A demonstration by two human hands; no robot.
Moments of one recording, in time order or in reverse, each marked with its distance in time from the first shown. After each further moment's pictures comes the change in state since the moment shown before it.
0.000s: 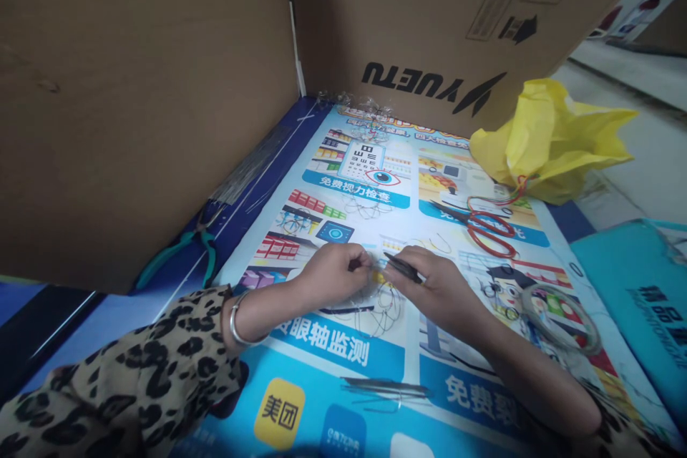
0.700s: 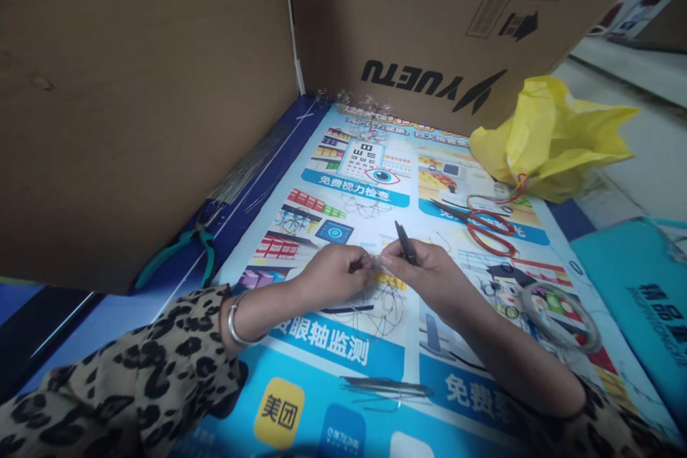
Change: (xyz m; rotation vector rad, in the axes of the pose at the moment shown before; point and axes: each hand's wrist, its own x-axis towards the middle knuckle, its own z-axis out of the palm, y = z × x) left_hand -0.001 0.003 -0.003 -0.011 -0.052 0.057; right_hand 0.008 -0.001 0.005 0.494 0.008 0.264
